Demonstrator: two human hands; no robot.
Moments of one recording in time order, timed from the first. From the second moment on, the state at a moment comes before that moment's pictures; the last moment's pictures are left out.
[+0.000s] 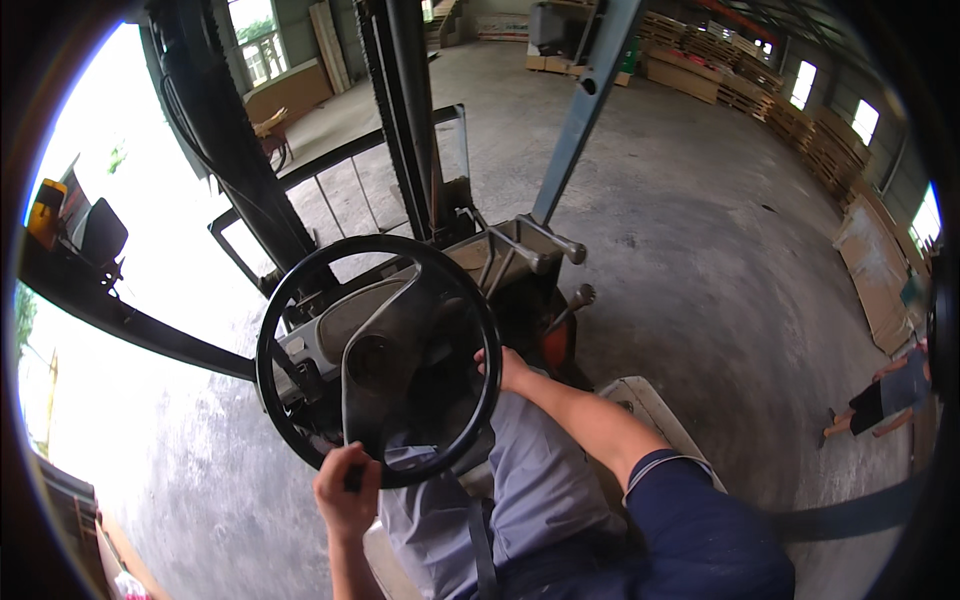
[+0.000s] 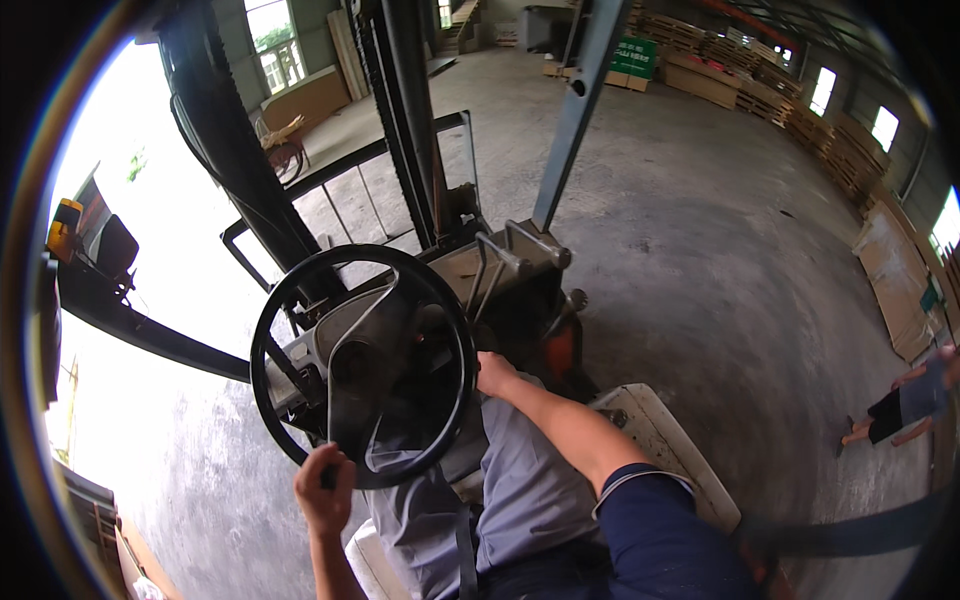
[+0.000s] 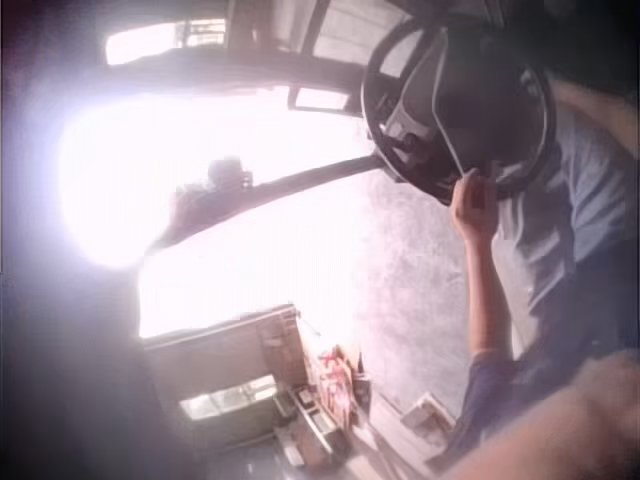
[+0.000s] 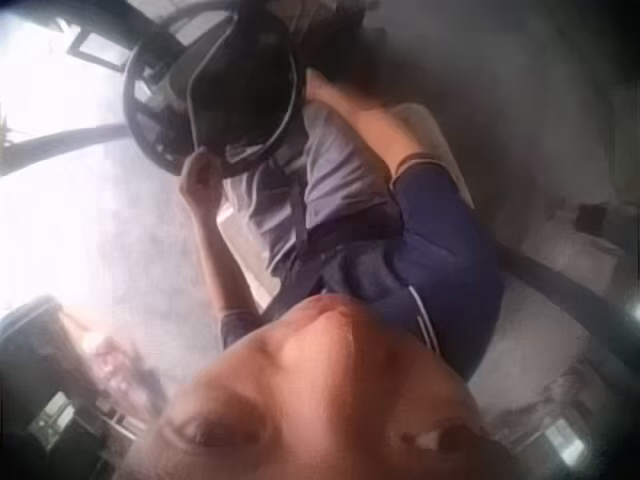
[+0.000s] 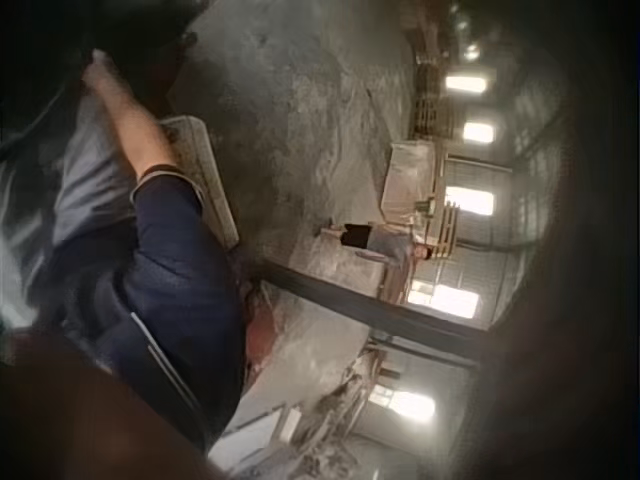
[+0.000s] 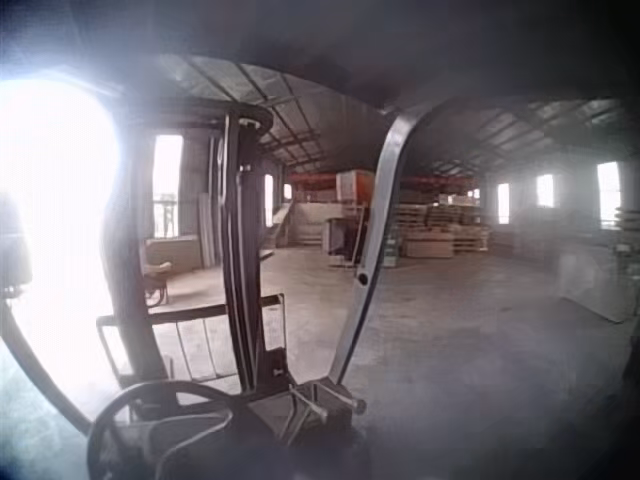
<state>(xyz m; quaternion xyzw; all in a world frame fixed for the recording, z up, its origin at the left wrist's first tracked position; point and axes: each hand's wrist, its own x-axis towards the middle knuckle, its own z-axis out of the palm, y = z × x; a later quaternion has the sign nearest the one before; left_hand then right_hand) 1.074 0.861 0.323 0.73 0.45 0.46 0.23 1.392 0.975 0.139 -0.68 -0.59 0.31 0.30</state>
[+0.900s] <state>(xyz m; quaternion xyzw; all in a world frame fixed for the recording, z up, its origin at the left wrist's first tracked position) 1.103 0.852 0.332 0.77 0.36 0.42 0.32 1.301 1.102 -0.100 -0.62 -0.51 0.26 0.54</state>
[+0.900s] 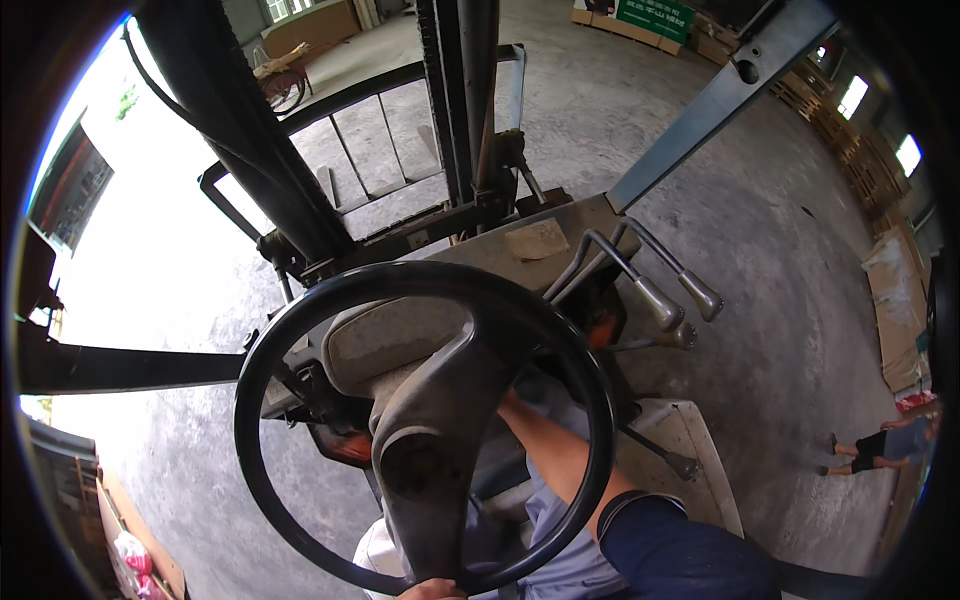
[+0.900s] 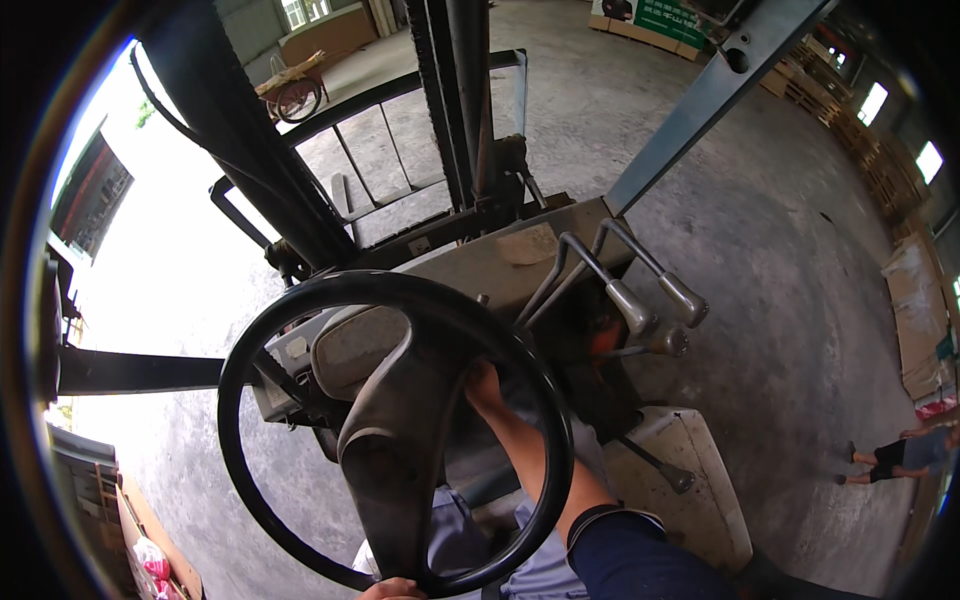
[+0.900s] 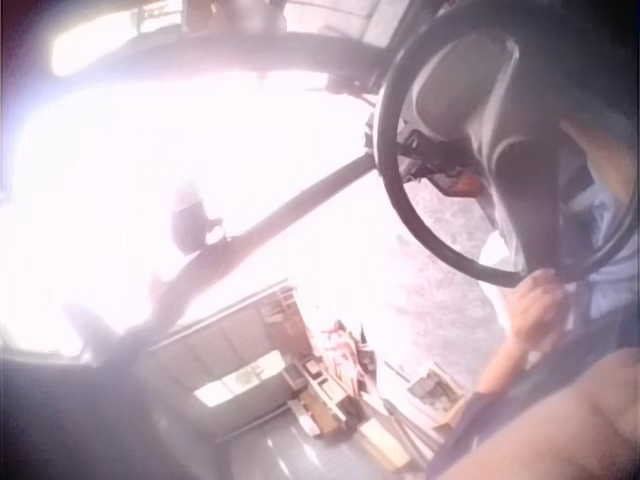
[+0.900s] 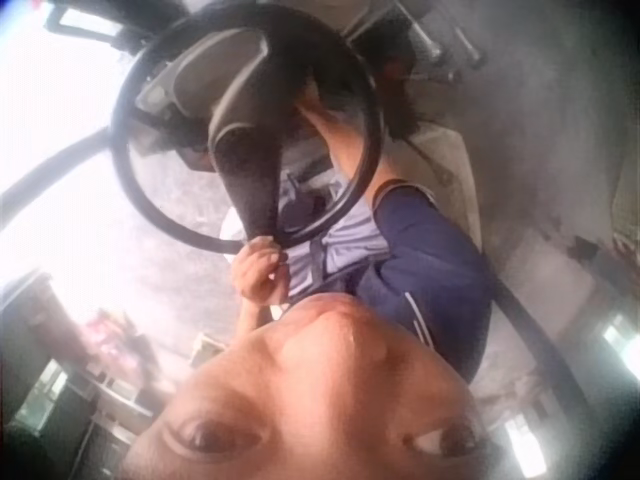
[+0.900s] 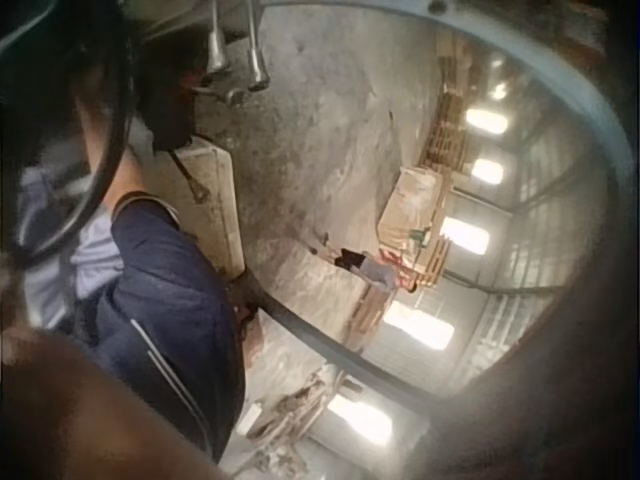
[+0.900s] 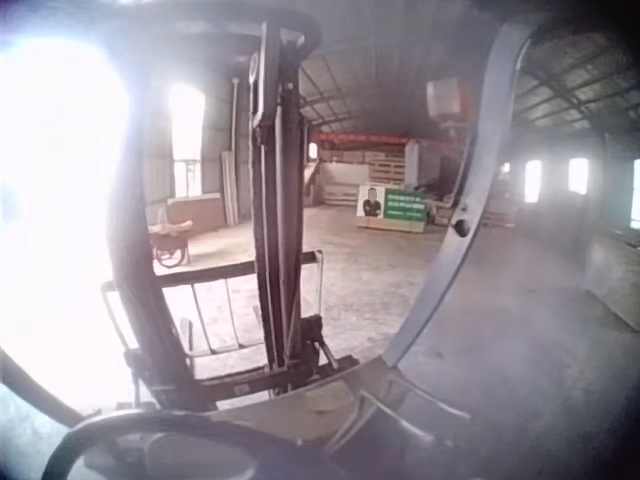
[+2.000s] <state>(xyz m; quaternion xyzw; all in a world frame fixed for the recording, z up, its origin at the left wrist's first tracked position) 1.110 0.831 0.297 0.73 0.52 0.45 0.08 1.434 0.994 0.188 -0.64 -0.64 0.14 0.40</state>
